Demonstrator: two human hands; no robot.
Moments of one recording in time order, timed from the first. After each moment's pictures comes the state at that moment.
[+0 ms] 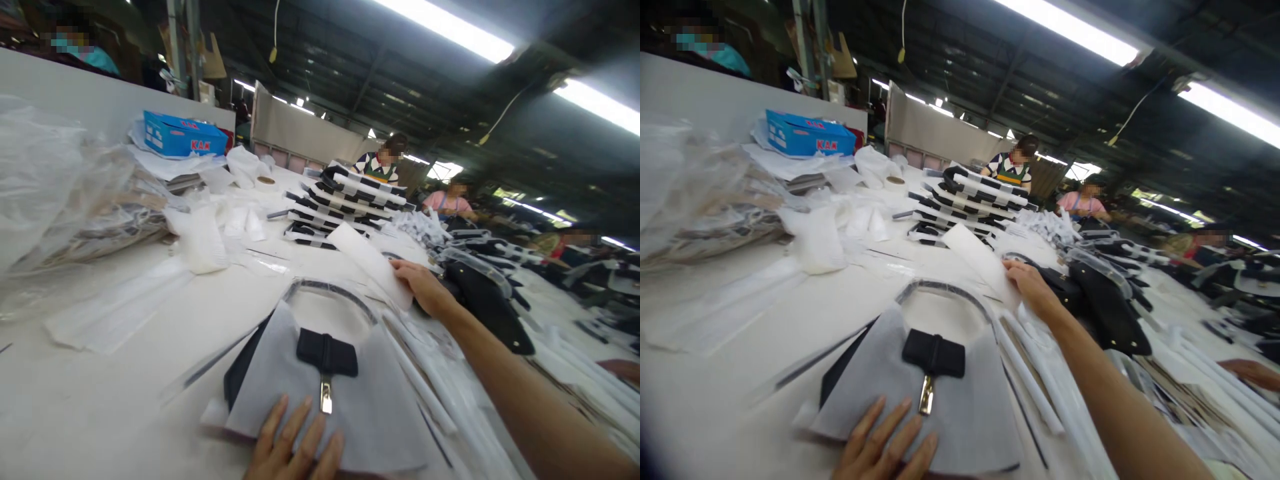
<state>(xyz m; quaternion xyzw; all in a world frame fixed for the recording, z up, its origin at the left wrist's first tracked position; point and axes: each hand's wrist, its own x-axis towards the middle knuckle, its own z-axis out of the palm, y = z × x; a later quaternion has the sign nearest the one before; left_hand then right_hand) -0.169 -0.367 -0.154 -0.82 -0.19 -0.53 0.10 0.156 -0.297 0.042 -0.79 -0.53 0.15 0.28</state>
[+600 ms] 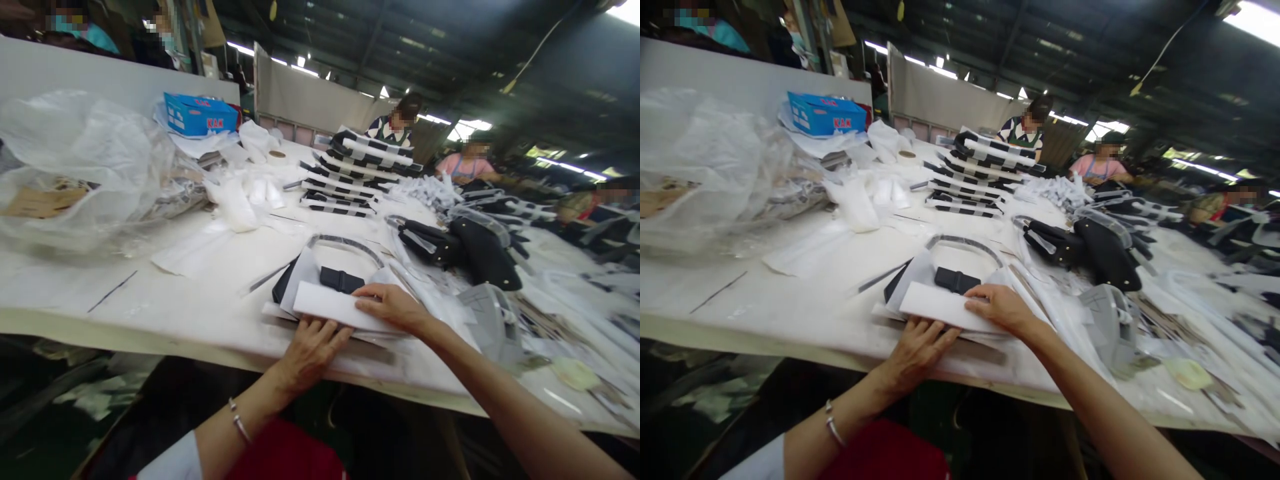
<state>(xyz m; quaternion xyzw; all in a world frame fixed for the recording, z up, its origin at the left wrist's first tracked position) -0.196 -0.380 -0.135 -0.93 -0.18 -0.32 0.03 0.024 -0.411 -0.014 -0.72 -0.65 0.22 0.12</state>
